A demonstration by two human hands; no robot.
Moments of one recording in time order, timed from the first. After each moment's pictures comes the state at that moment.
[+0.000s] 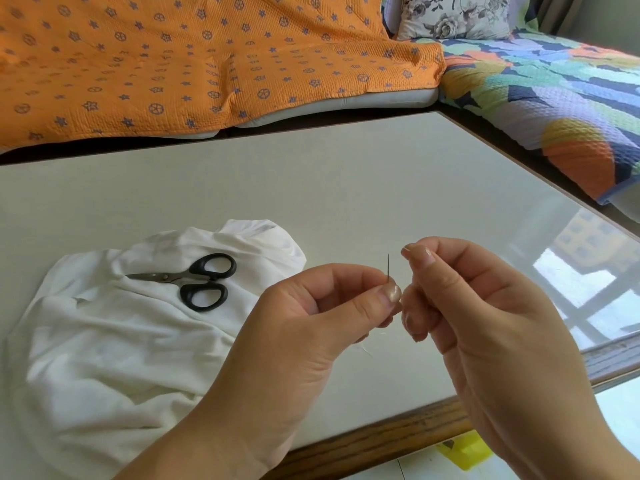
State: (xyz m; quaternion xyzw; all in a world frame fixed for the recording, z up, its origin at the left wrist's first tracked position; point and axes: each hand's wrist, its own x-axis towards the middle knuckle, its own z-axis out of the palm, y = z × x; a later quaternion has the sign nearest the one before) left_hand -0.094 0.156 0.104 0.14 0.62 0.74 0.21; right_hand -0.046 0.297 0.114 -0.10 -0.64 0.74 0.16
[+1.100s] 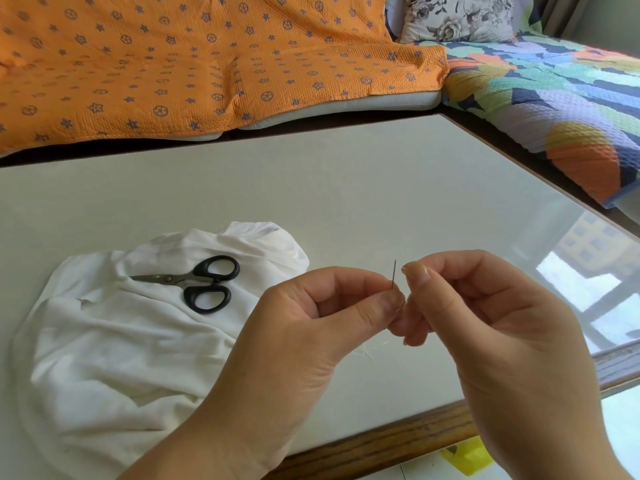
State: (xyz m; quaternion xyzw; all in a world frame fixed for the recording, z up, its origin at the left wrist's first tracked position) left_hand -0.091 0.159 0.117 0.14 0.60 0.76 0.21; right_hand -0.043 0.291 0.112 -0.06 -0.67 0.70 0.23
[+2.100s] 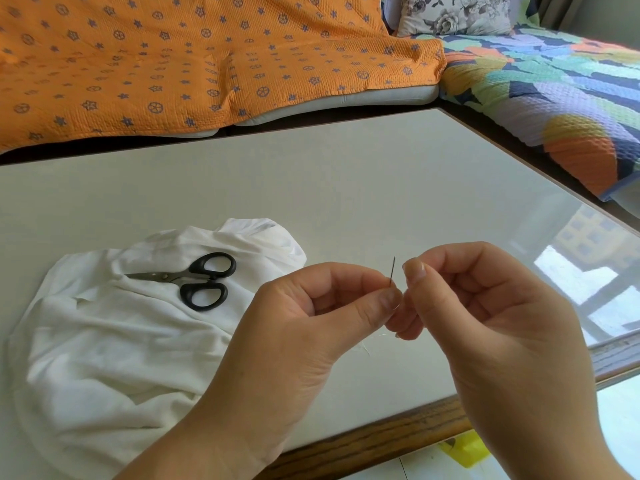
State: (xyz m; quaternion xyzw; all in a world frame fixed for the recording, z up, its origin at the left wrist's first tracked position) left_hand -0.091 0.157 0.114 0.15 0.62 0.74 0.20; right_hand -0.040 0.287 0.118 -0.07 -0.68 0.68 0.25
